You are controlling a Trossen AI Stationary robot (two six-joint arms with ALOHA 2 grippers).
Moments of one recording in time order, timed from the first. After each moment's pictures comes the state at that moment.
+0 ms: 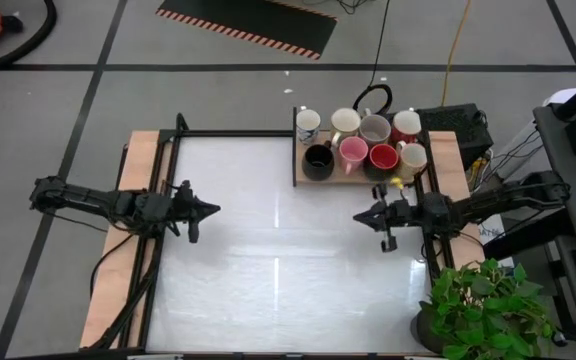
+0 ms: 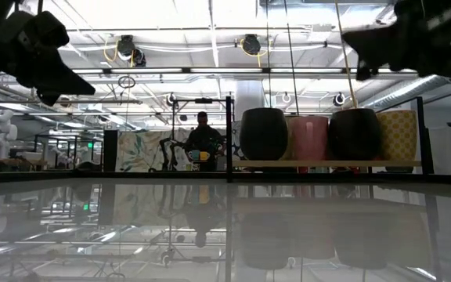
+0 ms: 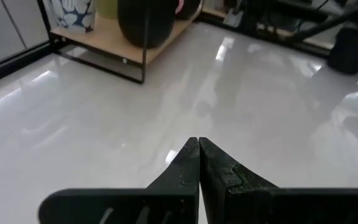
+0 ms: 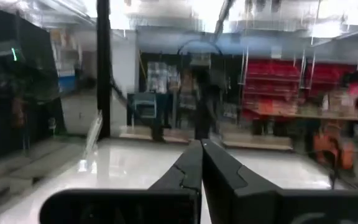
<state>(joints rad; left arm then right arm) -0.19 0.35 0.25 -0.29 -0.37 -0.35 0.08 0.88 0.02 1.06 -0.03 -0.04</state>
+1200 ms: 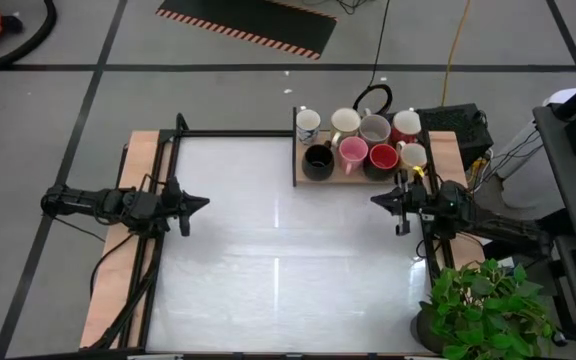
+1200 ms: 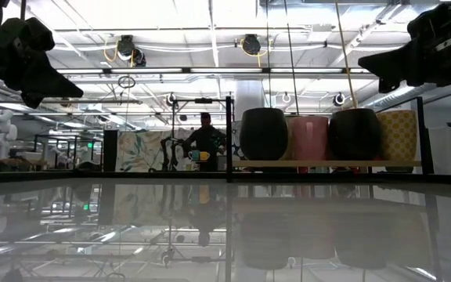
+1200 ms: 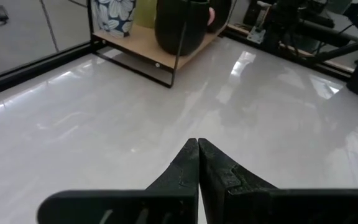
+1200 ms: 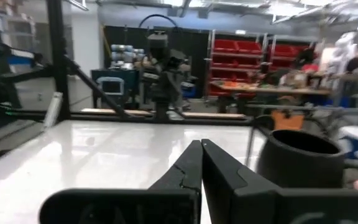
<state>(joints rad) -0.19 0.11 0.25 -0.52 -0.47 -0.42 -0.30 0.00 0.02 0.10 -0.26 -0.04</state>
